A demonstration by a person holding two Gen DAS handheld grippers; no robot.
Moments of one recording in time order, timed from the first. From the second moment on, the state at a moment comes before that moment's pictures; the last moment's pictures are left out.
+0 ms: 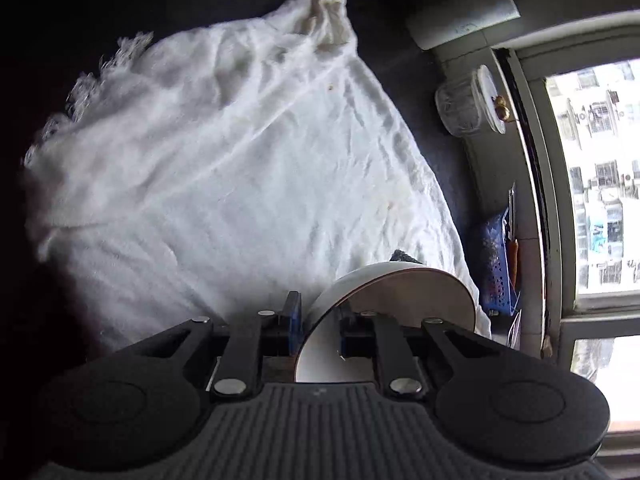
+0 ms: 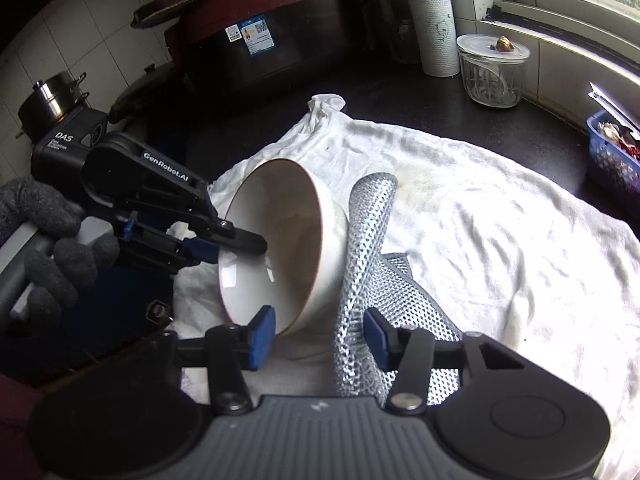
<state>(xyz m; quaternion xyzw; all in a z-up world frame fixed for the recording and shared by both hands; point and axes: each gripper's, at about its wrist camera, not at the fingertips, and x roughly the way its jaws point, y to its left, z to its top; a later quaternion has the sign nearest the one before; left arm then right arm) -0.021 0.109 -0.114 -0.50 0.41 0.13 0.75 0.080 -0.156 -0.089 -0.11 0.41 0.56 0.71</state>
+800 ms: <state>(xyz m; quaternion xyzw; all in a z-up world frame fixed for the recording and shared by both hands) 0.007 -0.015 -0.036 0.04 0.43 -0.08 0.90 0.115 -0.172 -0.099 -0.07 0.43 0.48 0.76</state>
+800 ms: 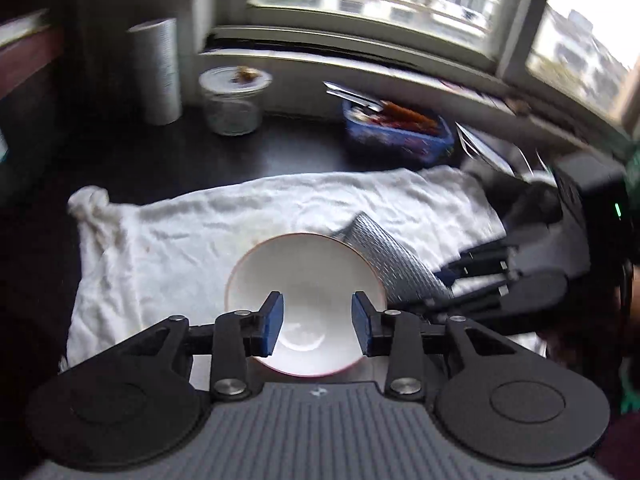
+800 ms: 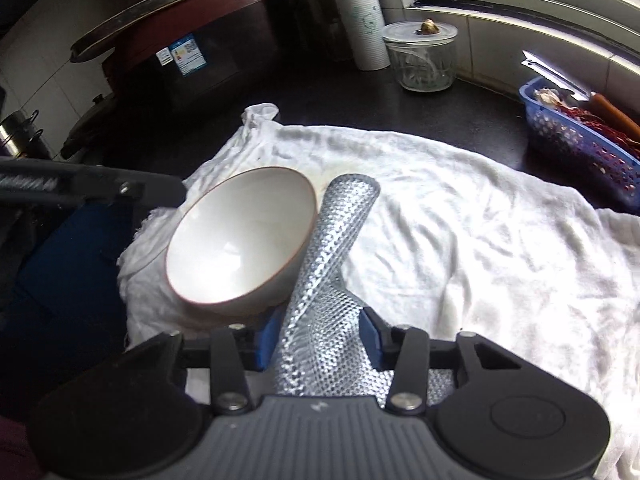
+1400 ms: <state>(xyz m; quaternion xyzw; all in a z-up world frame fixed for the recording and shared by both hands) 0.029 -0.041 -0.074 0.12 0.47 -0.14 0.86 0.122 -0.180 -0.098 -0.04 0.42 0.47 0.78</state>
